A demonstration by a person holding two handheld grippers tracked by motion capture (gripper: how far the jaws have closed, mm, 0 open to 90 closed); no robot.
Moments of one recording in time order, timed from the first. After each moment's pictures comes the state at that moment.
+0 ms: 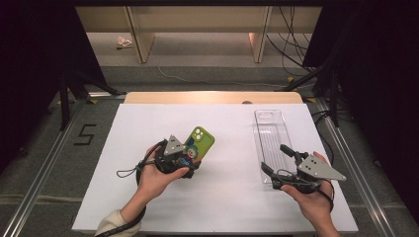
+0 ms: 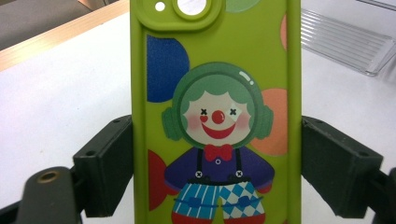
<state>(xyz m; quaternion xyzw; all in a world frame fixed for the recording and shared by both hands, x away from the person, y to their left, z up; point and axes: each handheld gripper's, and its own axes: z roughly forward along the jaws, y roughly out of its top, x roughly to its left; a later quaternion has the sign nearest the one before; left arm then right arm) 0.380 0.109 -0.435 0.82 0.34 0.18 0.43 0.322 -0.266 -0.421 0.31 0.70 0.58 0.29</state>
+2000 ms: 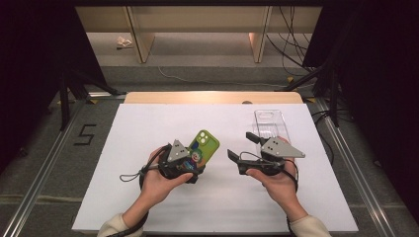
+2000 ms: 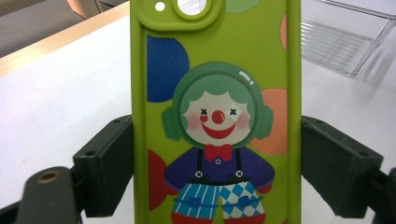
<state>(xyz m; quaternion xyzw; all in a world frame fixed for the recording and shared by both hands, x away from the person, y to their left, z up) 0.367 0.098 -0.435 0.82 0.33 0.19 0.44 0.360 -0.188 -0.405 0.29 0.71 0.60 0.24</state>
